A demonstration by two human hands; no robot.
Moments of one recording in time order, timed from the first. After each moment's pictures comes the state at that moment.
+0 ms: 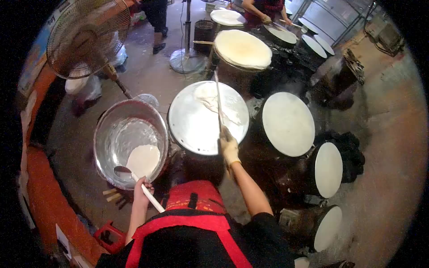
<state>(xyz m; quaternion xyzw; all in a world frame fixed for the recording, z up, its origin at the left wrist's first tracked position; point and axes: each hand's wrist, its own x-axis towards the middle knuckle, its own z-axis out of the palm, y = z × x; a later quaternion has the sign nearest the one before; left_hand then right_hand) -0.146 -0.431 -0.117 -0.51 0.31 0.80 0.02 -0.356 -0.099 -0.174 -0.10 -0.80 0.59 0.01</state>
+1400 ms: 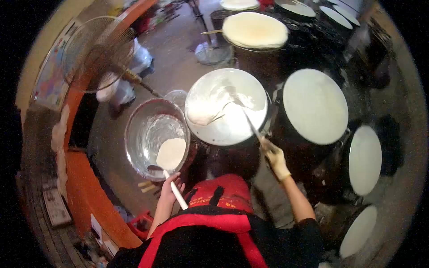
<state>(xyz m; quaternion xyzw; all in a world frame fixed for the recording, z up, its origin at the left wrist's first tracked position) -0.137 -0.356 -0.096 -0.55 0.36 0.75 0.07 -0.277 0.042 -0.152 -0.11 -0.68 0.71 -0.15</state>
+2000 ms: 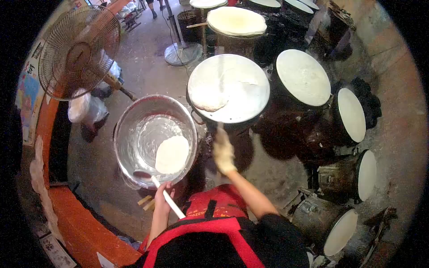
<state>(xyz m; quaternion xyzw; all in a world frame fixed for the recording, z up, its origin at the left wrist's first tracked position) -0.082 -0.536 -0.114 -0.47 0.41 0.78 0.09 -0.190 -0.286 -0.136 -0.15 -0.64 0.75 0.00</state>
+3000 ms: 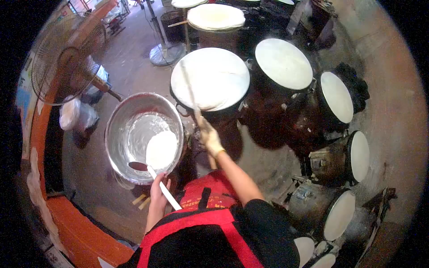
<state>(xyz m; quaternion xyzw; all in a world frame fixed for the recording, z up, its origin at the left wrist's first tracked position) -0.068 -0.505 -0.092 -0.41 0.45 0.79 0.12 -0.191 -0.264 -0.178 -0.17 -0.50 0.84 -0.12</state>
